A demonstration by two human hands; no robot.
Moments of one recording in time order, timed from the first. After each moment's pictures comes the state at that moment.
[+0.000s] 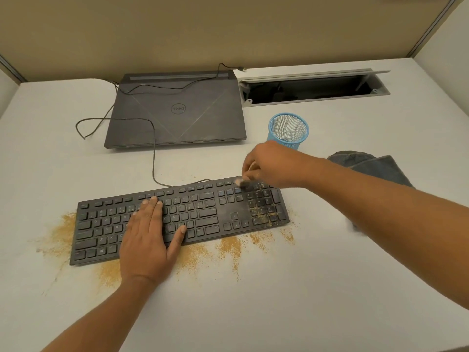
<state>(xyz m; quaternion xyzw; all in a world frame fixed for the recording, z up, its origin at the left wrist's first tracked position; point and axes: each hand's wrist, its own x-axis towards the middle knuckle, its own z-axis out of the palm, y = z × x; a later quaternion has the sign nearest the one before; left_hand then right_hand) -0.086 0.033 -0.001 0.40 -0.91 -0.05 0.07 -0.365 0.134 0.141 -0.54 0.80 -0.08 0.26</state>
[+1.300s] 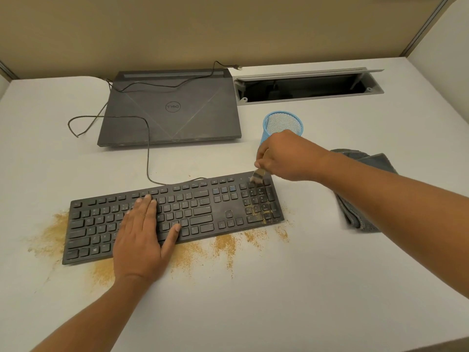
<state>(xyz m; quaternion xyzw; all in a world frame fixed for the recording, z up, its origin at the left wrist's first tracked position) -0.086 0.033 -0.003 0.40 -0.91 -0.06 0.08 -0.384 0.154 0.149 -0.49 0.84 -0.06 0.23</state>
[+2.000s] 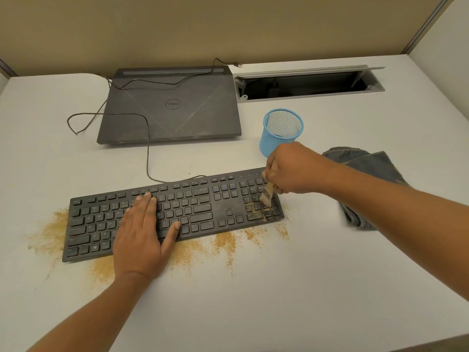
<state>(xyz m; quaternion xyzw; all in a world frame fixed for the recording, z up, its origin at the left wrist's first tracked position) -0.087 0.034 -0.002 0.40 -0.91 -0.06 0.08 -0.372 0.177 0.143 -0.46 0.85 -0.08 0.25</state>
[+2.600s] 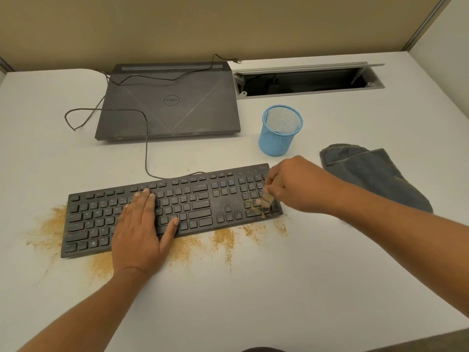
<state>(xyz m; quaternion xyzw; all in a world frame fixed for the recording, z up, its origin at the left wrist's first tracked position) -0.087 0.033 -0.004 0.40 -0.91 -0.06 0.08 -0.356 0.200 0.139 -0.46 0.84 -0.09 0.27</state>
